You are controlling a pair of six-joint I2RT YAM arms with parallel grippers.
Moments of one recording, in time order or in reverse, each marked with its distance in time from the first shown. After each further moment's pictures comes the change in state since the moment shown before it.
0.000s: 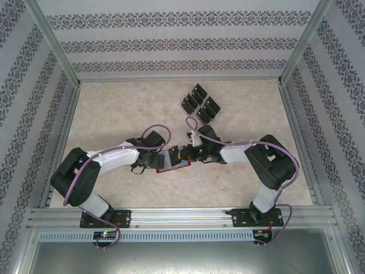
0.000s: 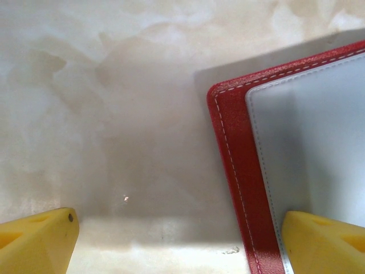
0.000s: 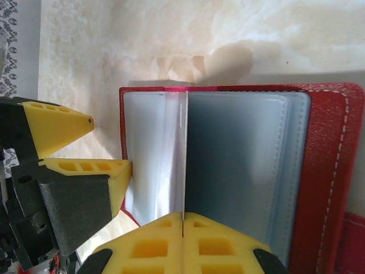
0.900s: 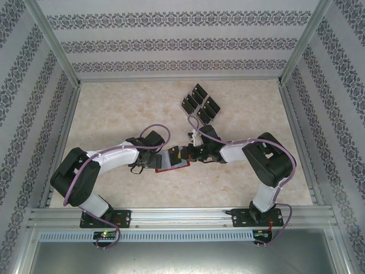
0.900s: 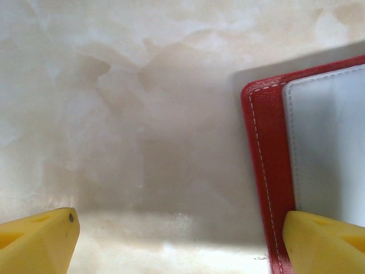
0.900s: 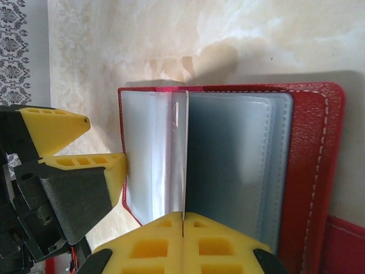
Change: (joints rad) left arm 0.008 0.000 0.006 -0.035 -0.057 0.000; right arm -0.025 0.038 -0.002 0.041 -0.048 0.053
